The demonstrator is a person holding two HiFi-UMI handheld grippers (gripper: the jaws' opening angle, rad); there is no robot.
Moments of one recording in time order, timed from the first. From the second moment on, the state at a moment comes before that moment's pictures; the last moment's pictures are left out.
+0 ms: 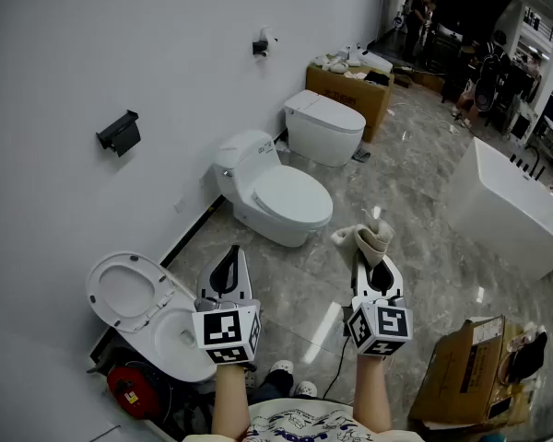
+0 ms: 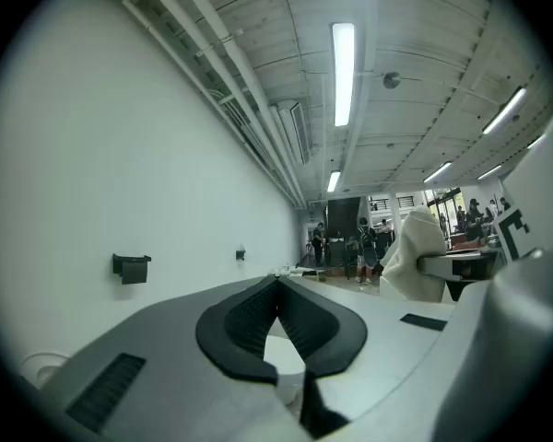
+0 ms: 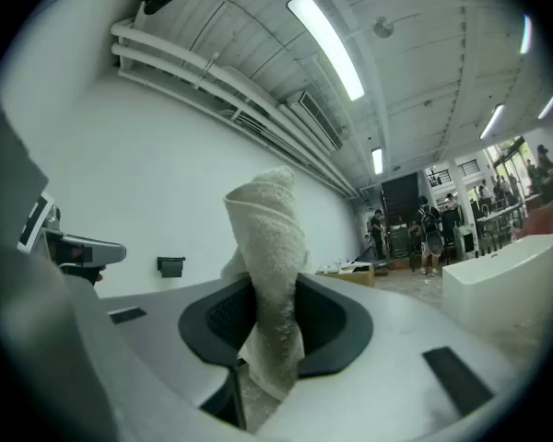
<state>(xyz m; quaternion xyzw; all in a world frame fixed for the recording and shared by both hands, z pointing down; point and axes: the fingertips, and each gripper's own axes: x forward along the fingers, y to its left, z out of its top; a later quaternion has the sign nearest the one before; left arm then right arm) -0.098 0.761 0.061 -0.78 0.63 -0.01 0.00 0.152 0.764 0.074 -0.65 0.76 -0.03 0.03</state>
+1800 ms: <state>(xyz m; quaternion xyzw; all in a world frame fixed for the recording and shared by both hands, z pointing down) -0.142 0.588 0.097 -0.78 0.63 -0.04 -0.01 0.139 0.601 0.112 -0.67 0.74 -0.05 0.01</state>
